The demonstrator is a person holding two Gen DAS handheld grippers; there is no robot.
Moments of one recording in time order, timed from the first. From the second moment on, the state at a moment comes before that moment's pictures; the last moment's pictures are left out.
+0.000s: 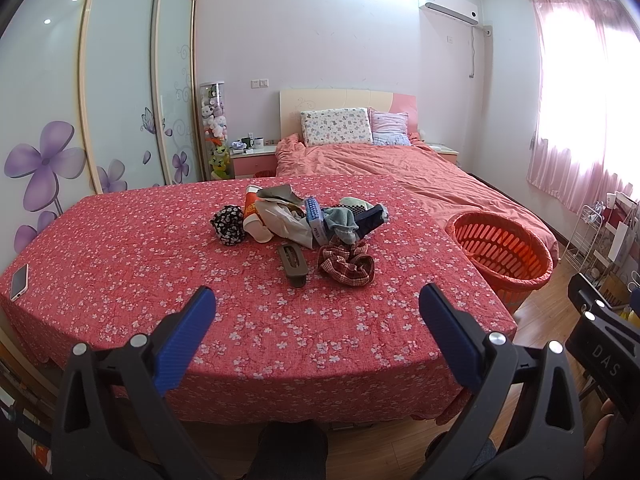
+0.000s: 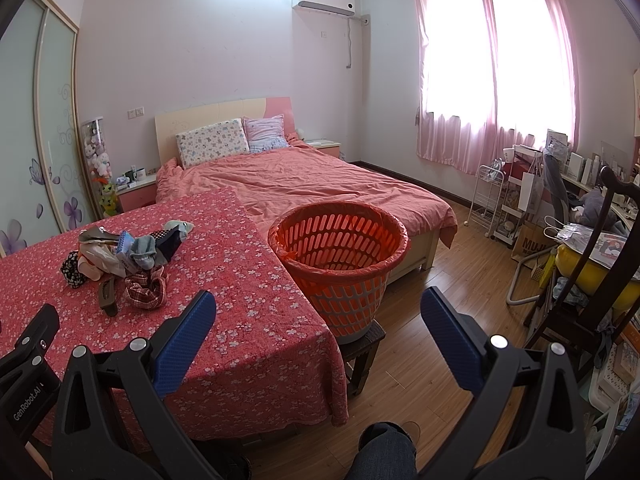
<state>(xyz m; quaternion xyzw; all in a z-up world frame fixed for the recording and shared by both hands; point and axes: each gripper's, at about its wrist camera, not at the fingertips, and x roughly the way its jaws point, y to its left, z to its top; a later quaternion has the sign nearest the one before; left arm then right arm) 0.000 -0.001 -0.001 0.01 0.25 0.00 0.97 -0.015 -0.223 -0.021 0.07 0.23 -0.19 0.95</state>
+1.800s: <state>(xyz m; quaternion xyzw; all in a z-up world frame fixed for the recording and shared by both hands) 0.061 0.076 -0.018 -0.03 0.26 0.10 0.96 0.048 -0.199 -0.028 0.05 0.23 -0.08 0.97</state>
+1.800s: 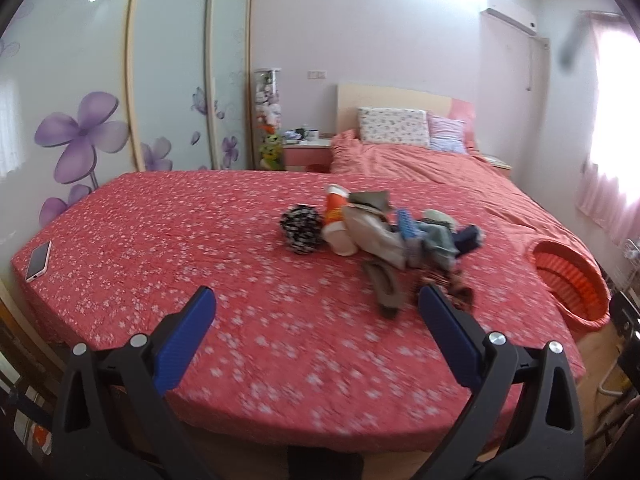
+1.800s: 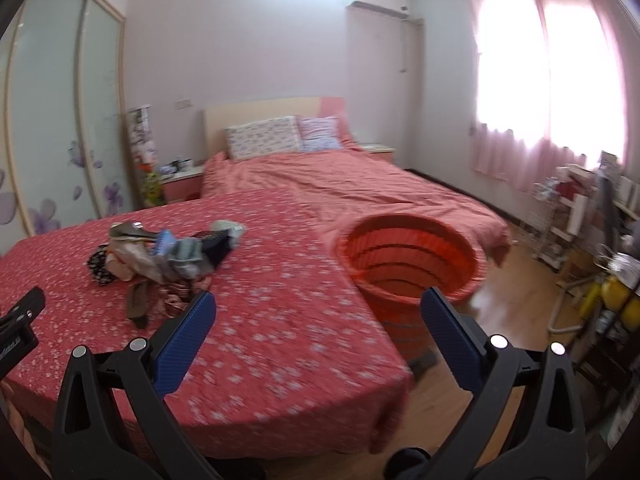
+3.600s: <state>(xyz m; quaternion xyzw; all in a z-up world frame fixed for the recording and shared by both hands) 0.231 0.040 -0.120 -0.02 0.44 0.00 0.90 0.200 -0.170 -0.103 0.06 0.40 0.07 0.91</state>
